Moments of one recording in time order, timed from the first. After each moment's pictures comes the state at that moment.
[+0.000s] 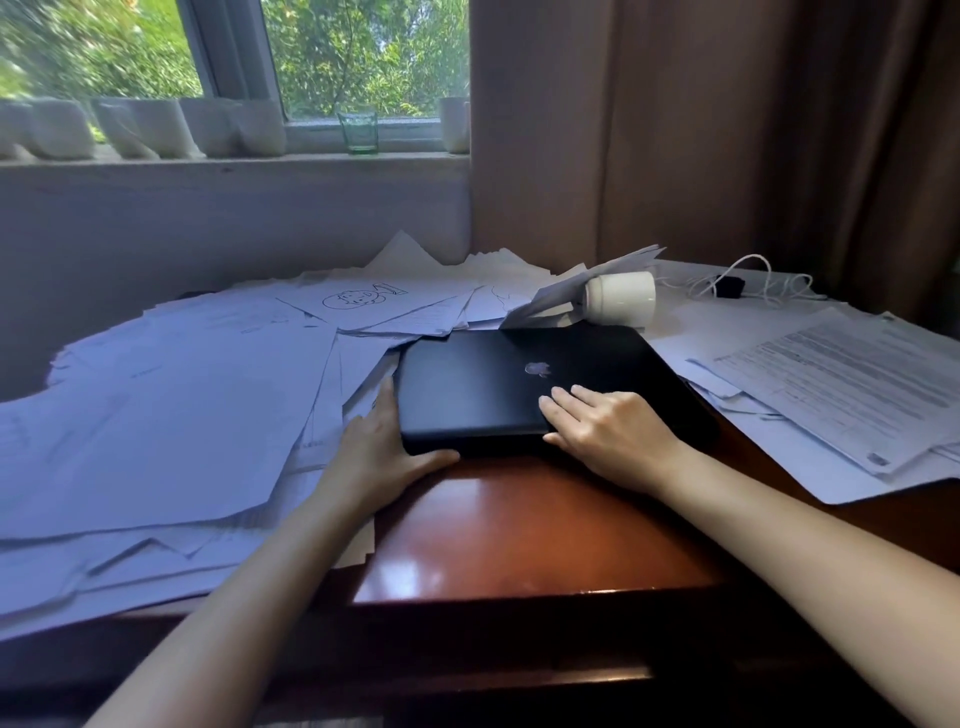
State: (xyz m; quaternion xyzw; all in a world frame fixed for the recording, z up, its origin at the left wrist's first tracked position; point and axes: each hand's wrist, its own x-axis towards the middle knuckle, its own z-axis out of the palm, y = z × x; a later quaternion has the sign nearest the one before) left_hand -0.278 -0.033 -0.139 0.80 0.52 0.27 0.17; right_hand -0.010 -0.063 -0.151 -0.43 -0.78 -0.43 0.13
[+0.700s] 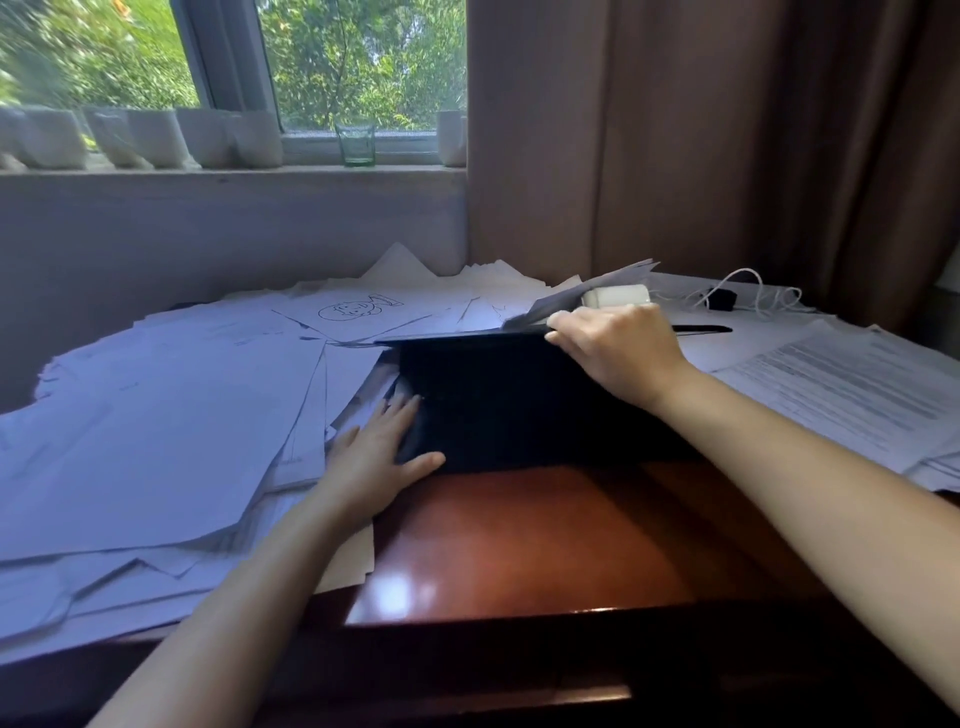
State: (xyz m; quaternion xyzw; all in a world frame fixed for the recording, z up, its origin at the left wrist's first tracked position) left_hand -0.284 -0.009 -0.145 0.83 0.51 0.19 0.12; right_hand -0.014 -0.046 -0.059 -0.50 -0.71 -0.43 0.24
